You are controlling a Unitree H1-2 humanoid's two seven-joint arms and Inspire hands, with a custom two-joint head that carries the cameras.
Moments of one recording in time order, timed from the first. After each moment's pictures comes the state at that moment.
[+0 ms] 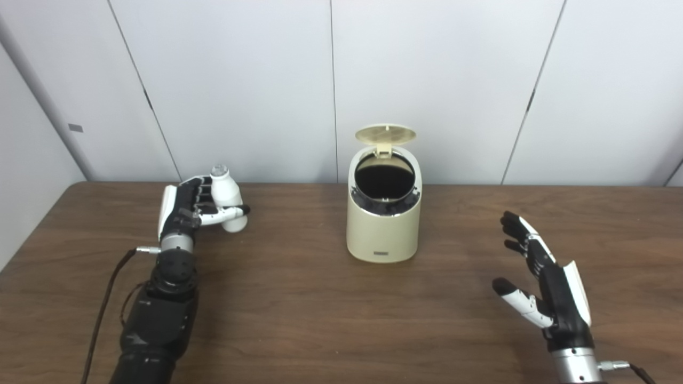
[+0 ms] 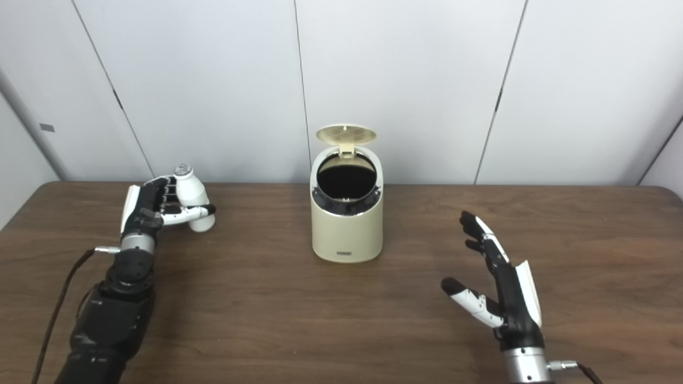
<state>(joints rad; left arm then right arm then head) -0.58 0.28 0.10 0.59 0.19 0.04 0.30 -0.05 -0.14 -0.03 -0.02 -0.27 -0.31 -0.10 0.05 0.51</state>
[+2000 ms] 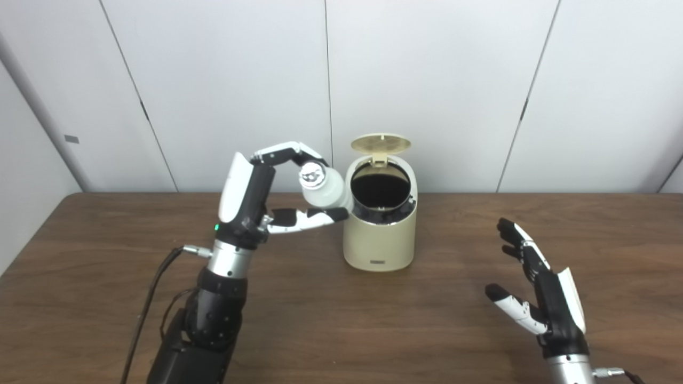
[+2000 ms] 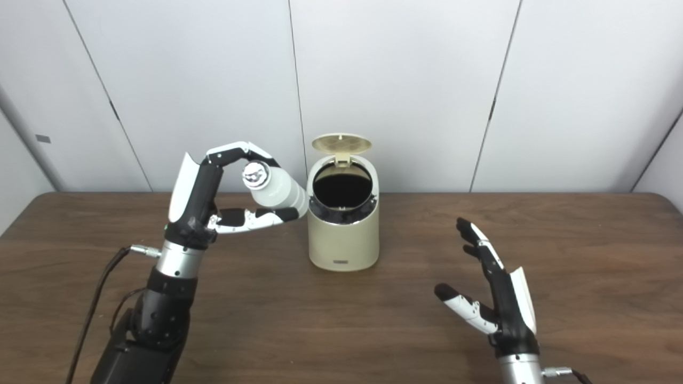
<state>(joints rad) -0.43 0.20 -0.12 -0.01 0.41 -0.44 0.15 -0.07 -0.12 -0.02 0.00 -0.29 -0.31 -0.12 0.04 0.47</state>
